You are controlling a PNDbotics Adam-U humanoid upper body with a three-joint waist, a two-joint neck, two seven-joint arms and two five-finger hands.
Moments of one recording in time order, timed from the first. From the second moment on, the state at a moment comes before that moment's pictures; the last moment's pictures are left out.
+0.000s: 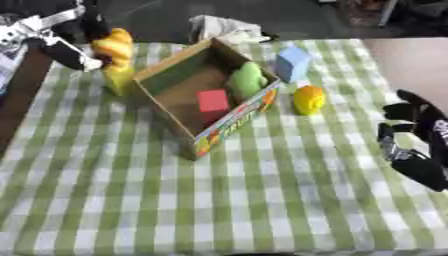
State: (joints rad) left arm -0.82 0.69 -0.13 -1.19 -0.62 -0.22 -0.50; right arm -0.19 -0.29 0.11 -1.73 0.27 -0.08 0.07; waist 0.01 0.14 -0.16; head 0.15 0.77
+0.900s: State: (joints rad) left arm -0.89 0.53 -0.16 -1.02 -0.75 -0.24 -0.34; right arm -0.20 -0.29 0.12 -1.73 0.26 -0.08 0.08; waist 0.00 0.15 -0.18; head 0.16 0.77
